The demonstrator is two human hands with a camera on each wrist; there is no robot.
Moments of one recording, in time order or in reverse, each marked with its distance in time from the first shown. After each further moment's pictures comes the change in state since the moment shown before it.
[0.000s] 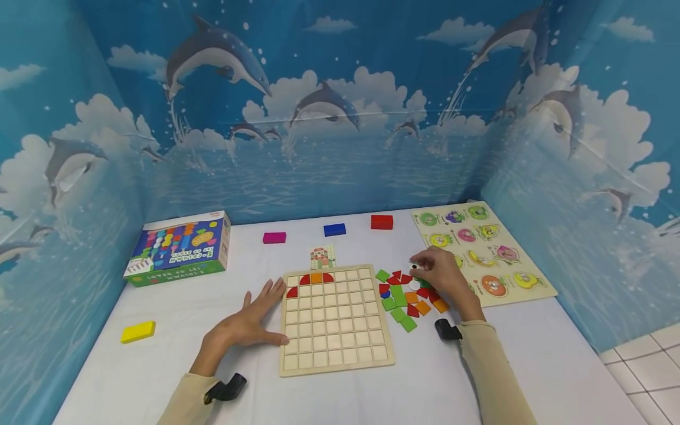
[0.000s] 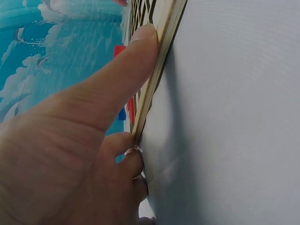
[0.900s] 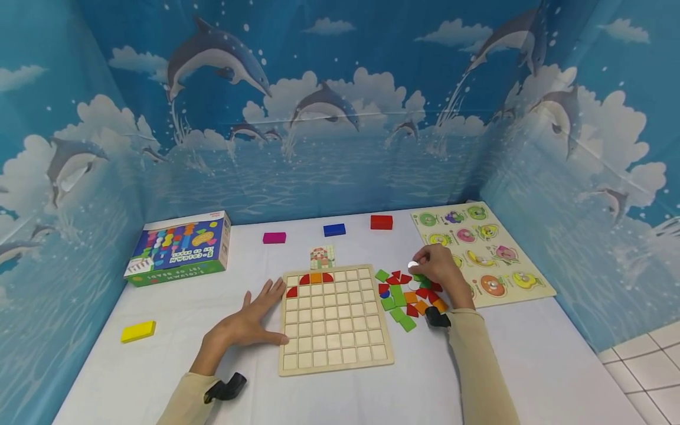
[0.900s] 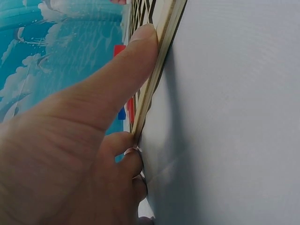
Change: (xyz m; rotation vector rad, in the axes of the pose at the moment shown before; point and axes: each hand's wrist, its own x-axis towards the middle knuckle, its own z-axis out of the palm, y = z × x) left_hand 0.000 -0.003 0.002 -0.012 0.004 0.006; right_hand 0.017 -0.015 -0.005 0.042 -0.092 0.352
